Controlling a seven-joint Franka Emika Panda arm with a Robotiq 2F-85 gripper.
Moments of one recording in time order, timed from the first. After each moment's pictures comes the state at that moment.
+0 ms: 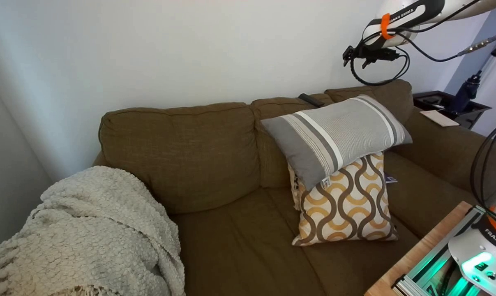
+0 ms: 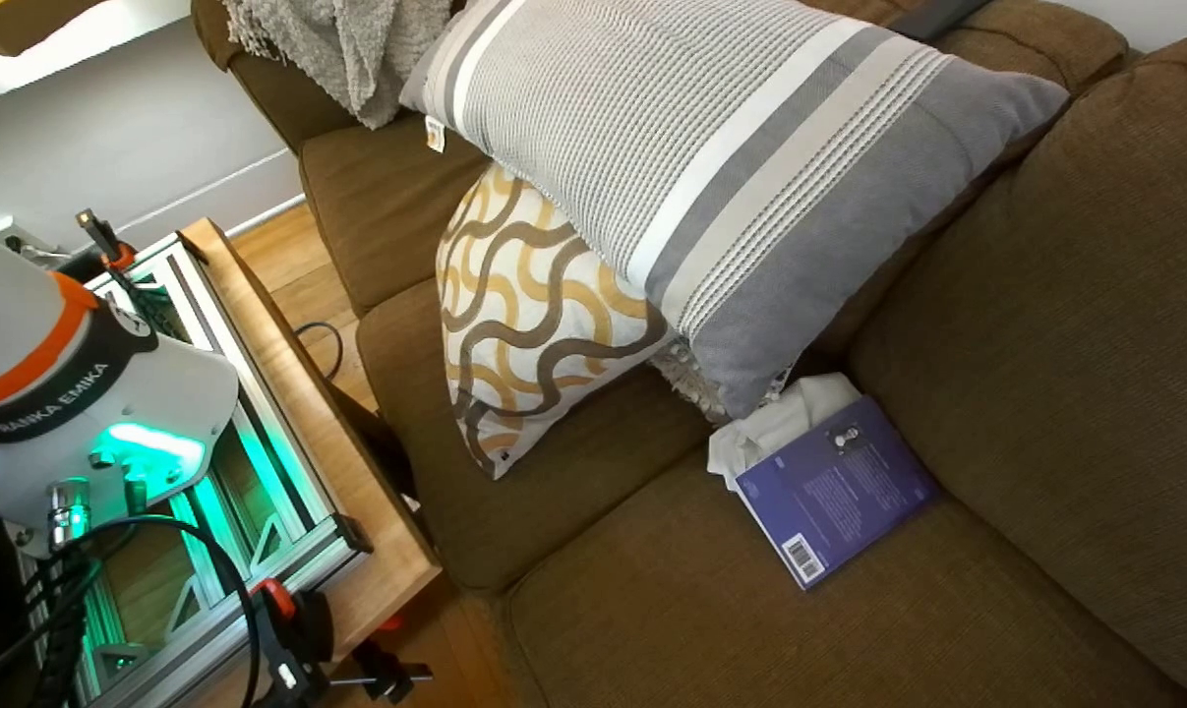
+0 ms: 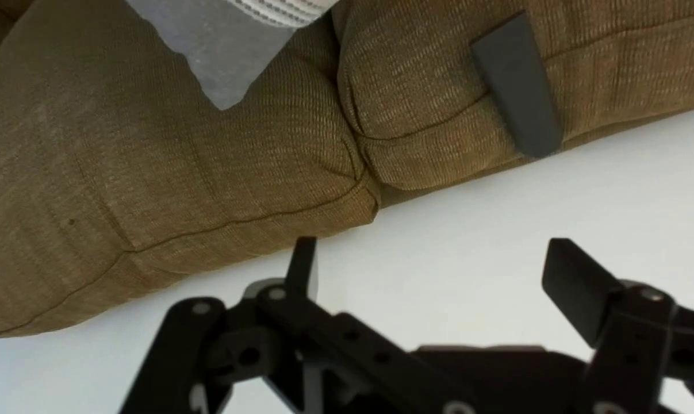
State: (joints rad) arm -0.16 0.39 -0.22 -1.66 -0.09 2.62 0.33
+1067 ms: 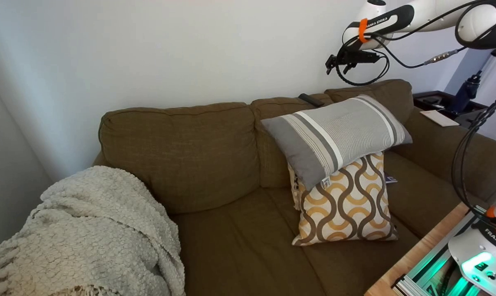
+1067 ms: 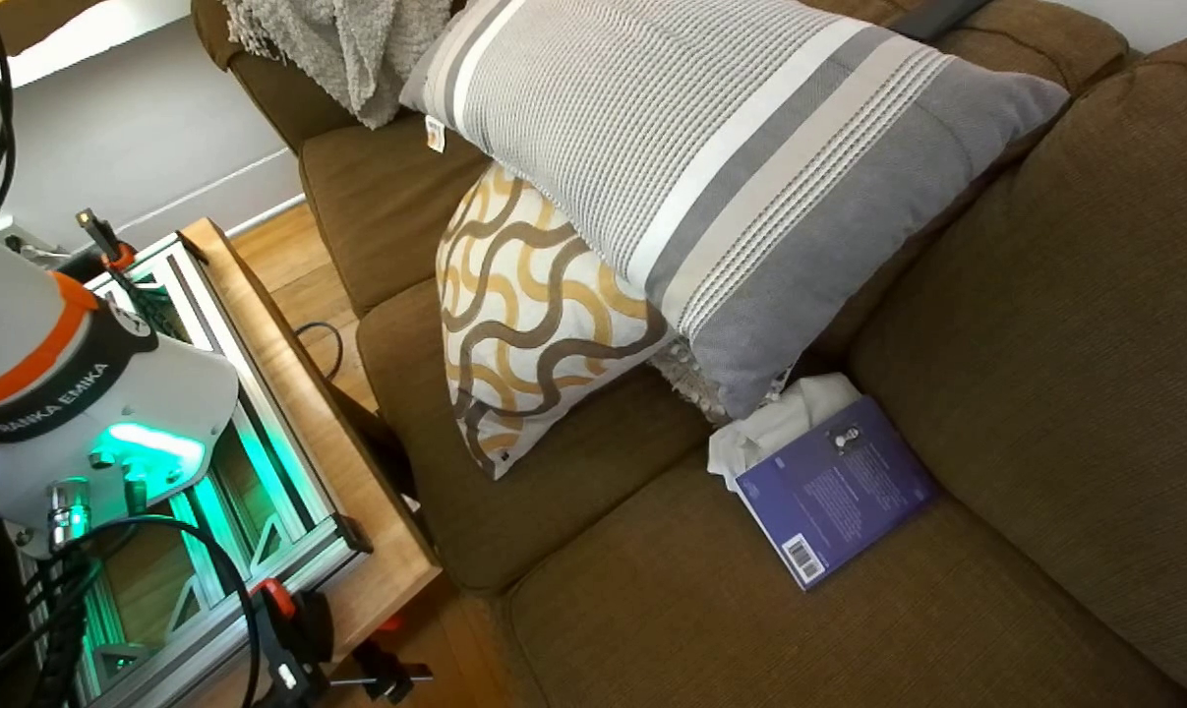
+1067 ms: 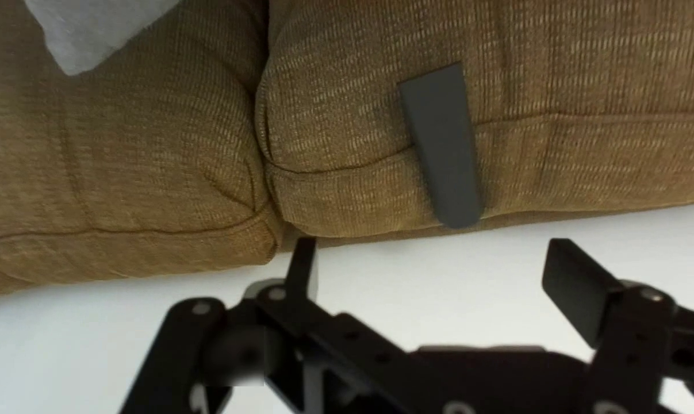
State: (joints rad) arm -0.19 0.61 -0.12 -1.37 -0.01 2.45 0.07
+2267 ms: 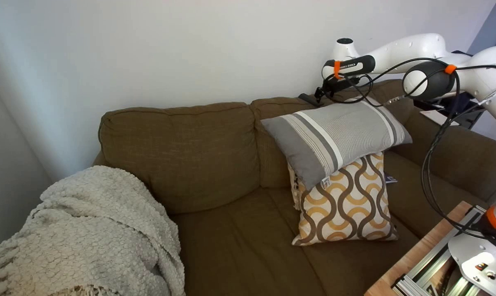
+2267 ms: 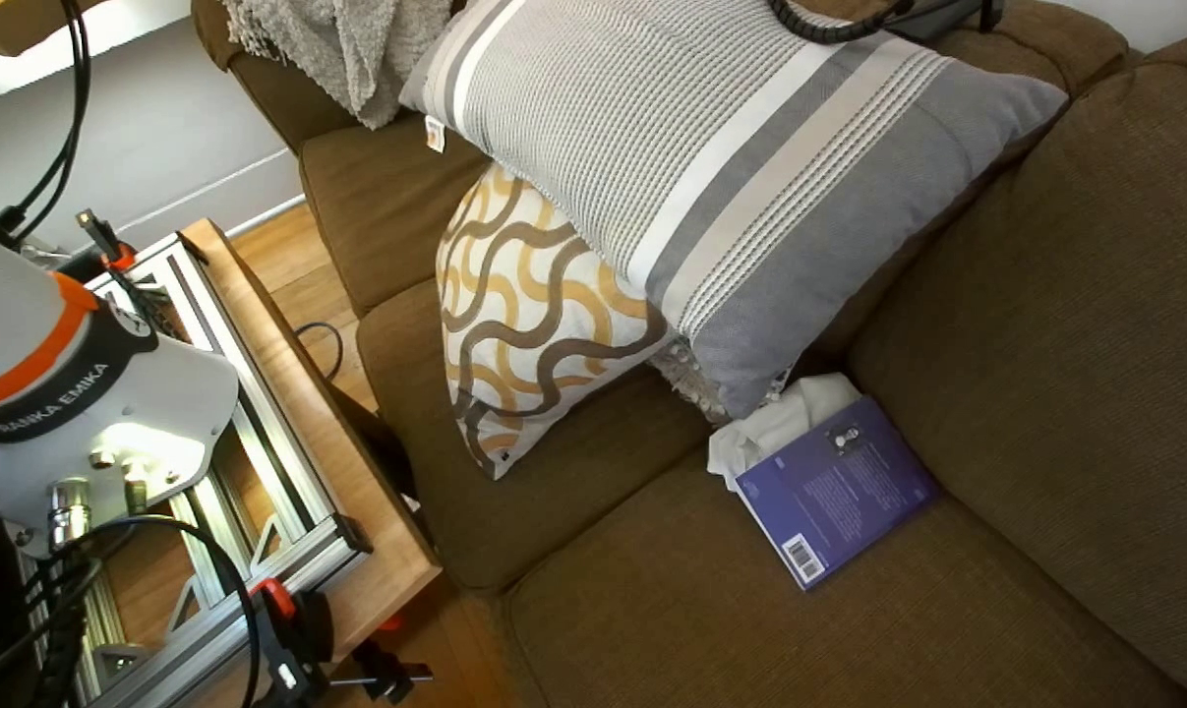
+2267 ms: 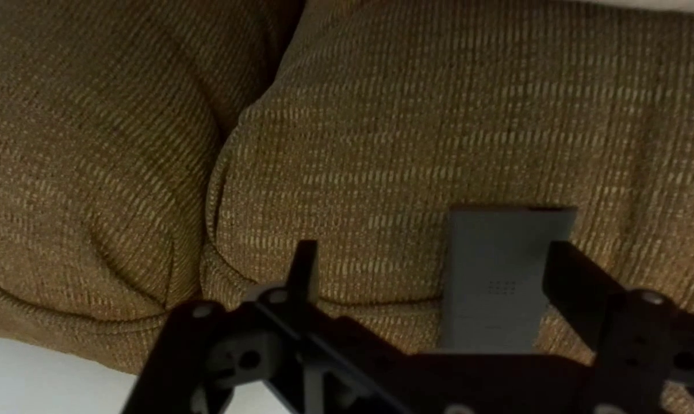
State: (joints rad) arm -0.20 1.11 -0.13 -0.83 -0.10 2.28 -0.13
